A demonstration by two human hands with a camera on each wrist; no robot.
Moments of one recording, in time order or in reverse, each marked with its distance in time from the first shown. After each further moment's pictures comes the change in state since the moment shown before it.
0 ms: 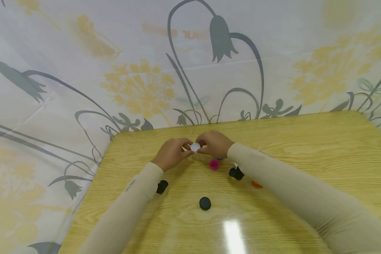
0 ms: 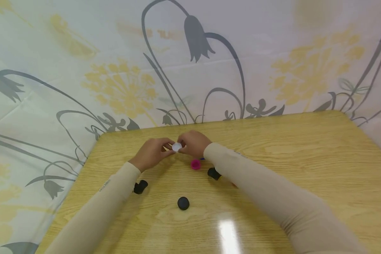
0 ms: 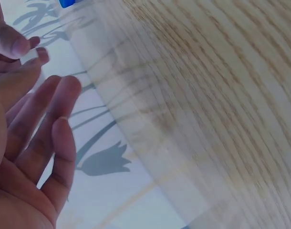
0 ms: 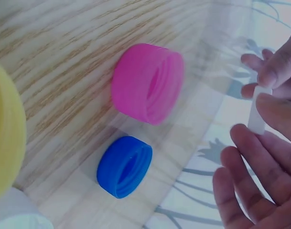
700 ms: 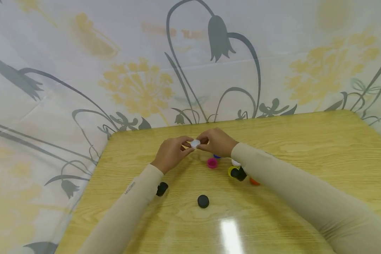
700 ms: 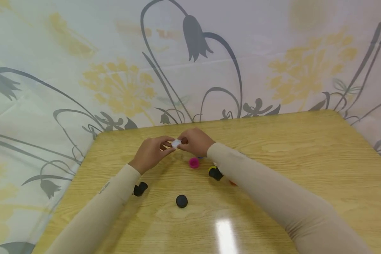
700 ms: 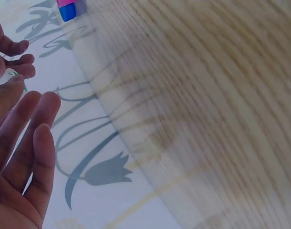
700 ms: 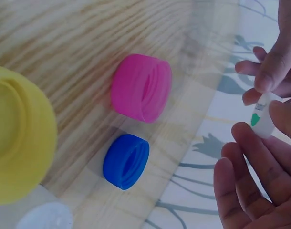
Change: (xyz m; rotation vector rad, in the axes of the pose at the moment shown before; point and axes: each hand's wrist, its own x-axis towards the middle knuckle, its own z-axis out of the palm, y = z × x) left_hand -0.004 0.007 0.007 0.012 0.172 0.079; right_hand -0.016 -0.006 -0.011 0.128 0.053 0.057
